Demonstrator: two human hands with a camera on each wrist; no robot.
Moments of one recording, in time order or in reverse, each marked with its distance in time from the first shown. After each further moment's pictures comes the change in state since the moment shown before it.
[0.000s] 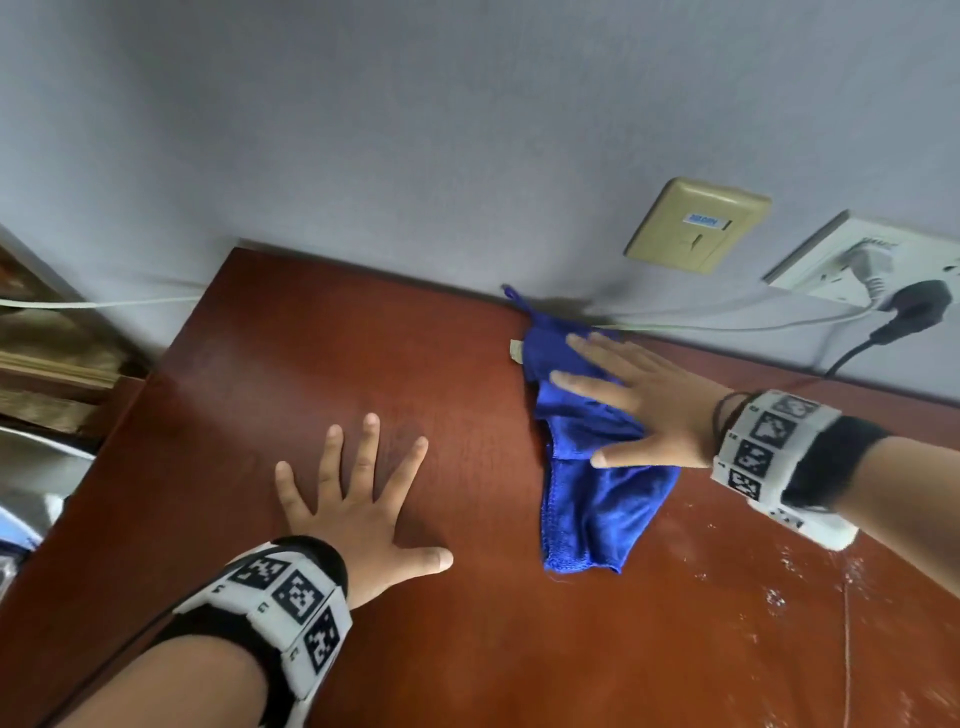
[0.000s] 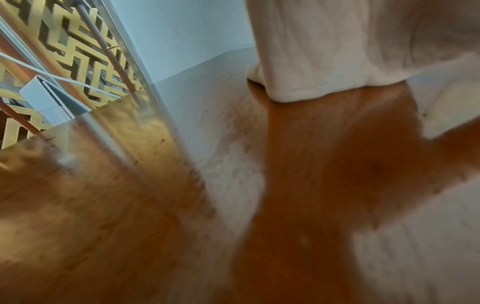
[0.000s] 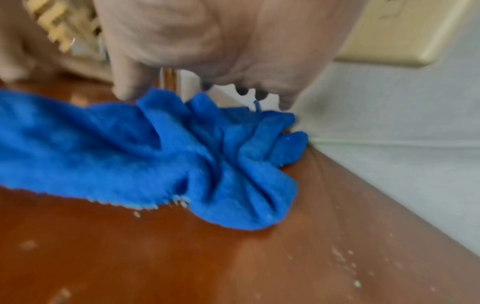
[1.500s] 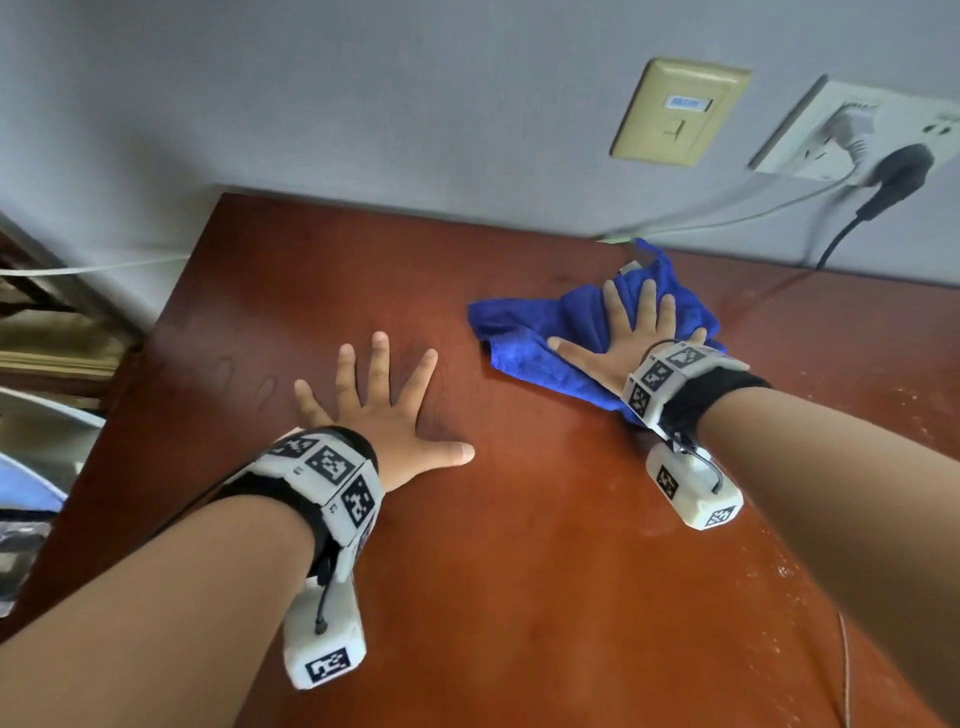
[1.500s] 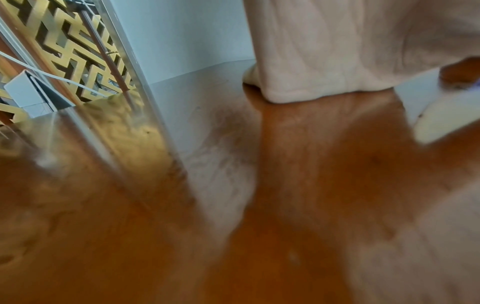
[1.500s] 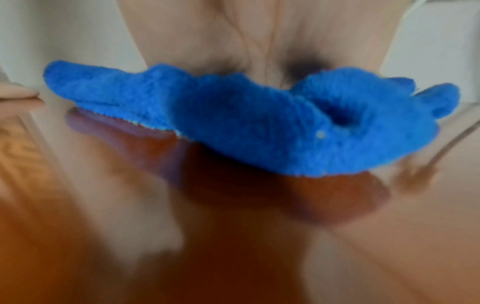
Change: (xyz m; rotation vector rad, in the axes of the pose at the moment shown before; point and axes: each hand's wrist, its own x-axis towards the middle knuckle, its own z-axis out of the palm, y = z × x) left_hand -0.001 -0.001 0.005 0.000 0.126 0.003; right_hand 0.014 -0.070 0.060 0.307 0.173 0.907
